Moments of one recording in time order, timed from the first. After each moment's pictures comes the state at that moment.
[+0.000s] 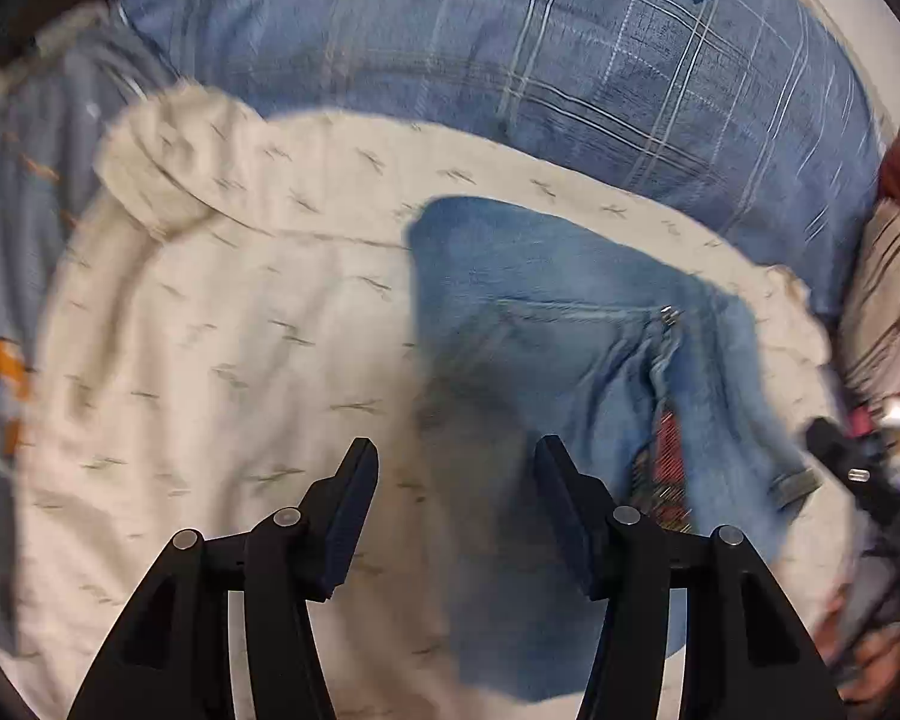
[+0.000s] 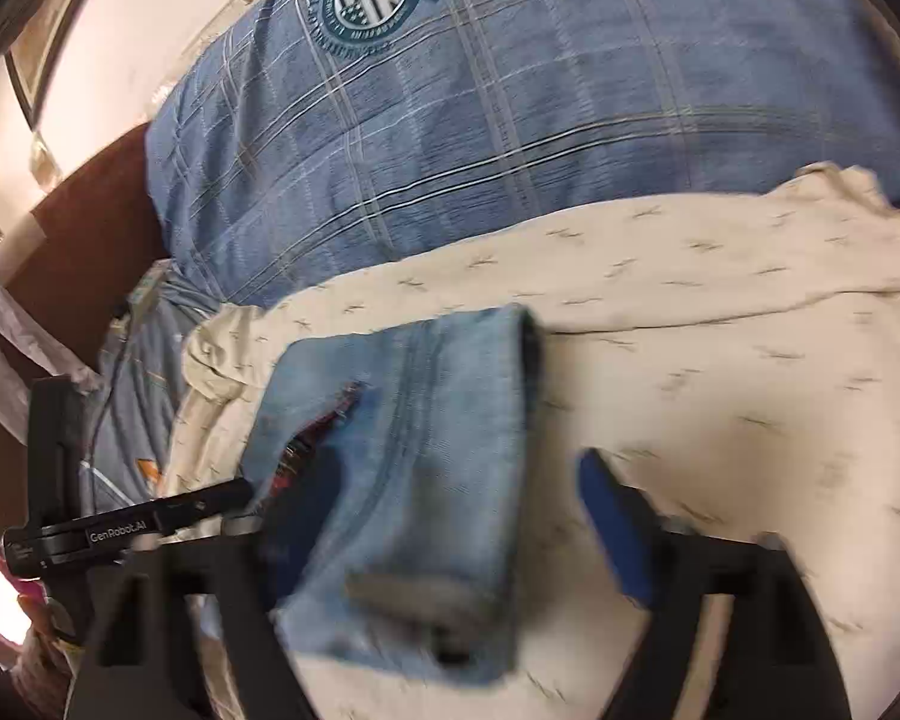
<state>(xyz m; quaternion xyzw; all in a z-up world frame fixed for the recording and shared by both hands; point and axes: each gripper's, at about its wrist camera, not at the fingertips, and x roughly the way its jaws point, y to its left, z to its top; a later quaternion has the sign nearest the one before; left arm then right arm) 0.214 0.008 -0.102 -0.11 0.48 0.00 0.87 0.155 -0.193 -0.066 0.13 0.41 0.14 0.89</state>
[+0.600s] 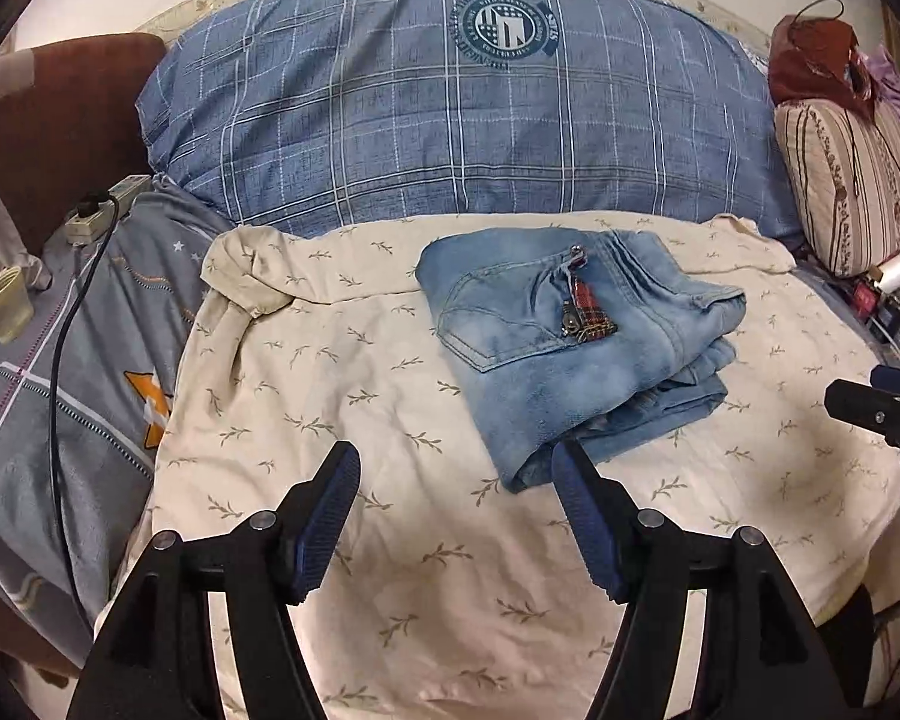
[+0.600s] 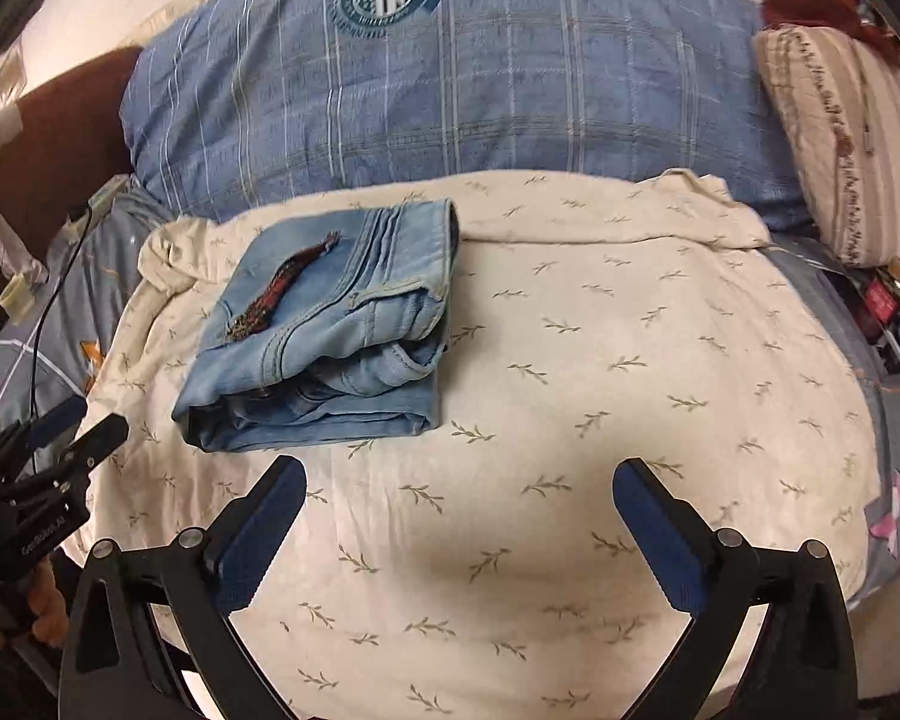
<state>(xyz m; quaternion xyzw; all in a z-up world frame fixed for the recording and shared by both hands) 0.030 -0.020 -0.068 0.02 0.35 -0.01 0.94 0.022 -0.175 -0.046 0.03 0.41 0.03 0.91</state>
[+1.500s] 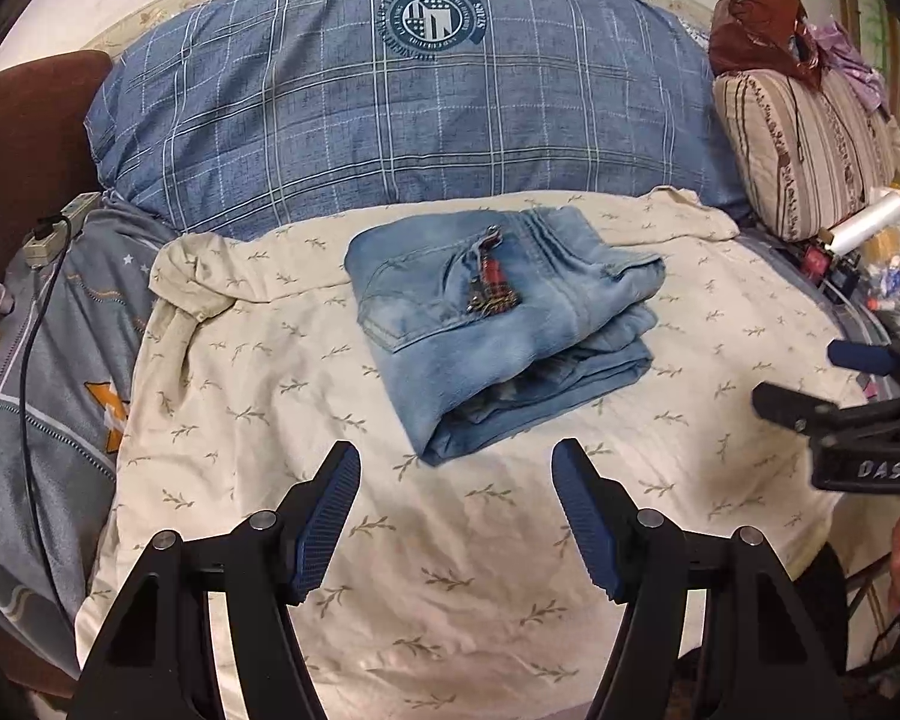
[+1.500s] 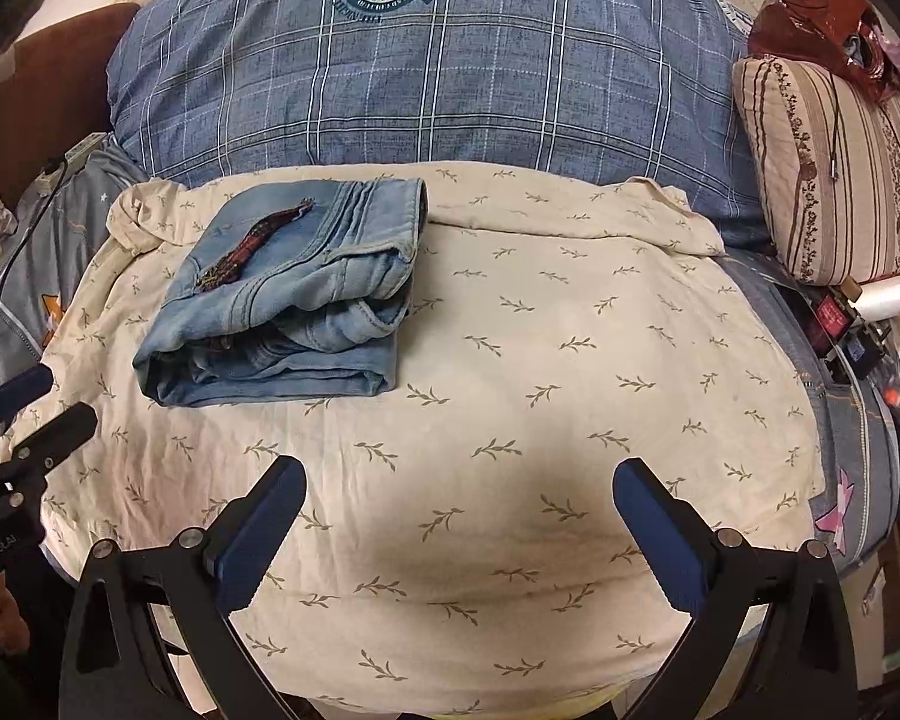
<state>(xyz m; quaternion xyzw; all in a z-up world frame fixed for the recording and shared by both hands) 0.018 -0.041 -0.060 0.03 0.37 -0.08 0.93 0.006 -0.164 -0.056 -0.04 0.42 -0.01 0.91</state>
